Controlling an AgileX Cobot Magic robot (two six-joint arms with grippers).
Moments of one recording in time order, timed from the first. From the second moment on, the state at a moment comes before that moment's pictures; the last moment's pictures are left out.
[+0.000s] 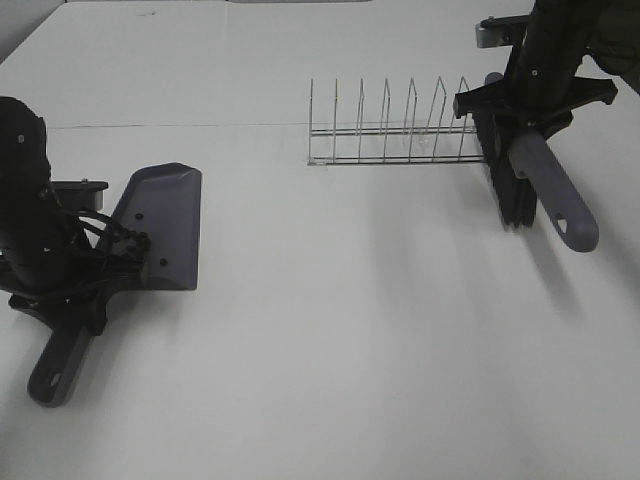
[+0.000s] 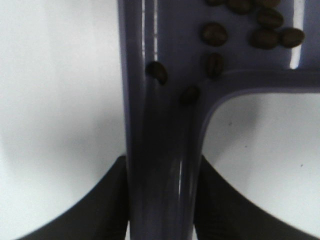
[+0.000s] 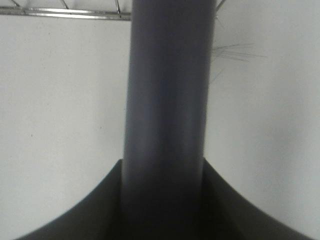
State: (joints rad) left arm -0.28 2.02 -1.06 -0.06 0.74 -0.23; right arm 0.11 2.25 -1.85 -0.19 1.01 0.17
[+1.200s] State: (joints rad) left arm -0.28 2.02 -1.06 -0.06 0.73 -0.23; right arm 0.07 2.46 -2.18 -0.14 1.03 0.14
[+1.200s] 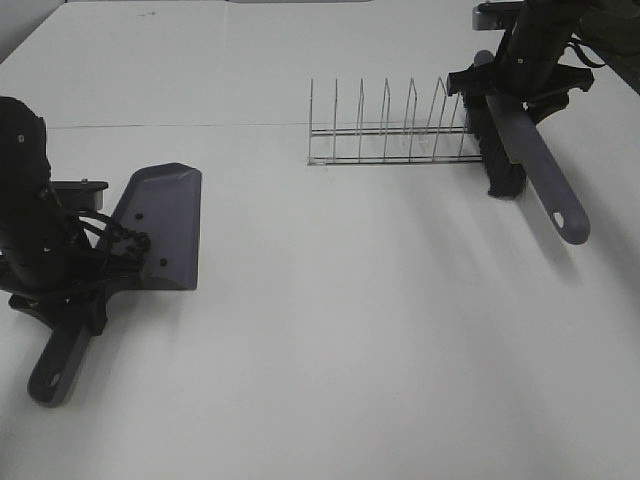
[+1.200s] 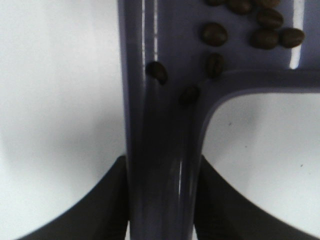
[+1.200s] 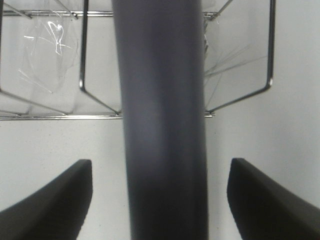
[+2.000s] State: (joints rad) left arm -0.28 2.02 -1.06 -0.07 0.73 -0.22; right arm 0.07 2.44 -2.18 -0.14 1.15 0.14
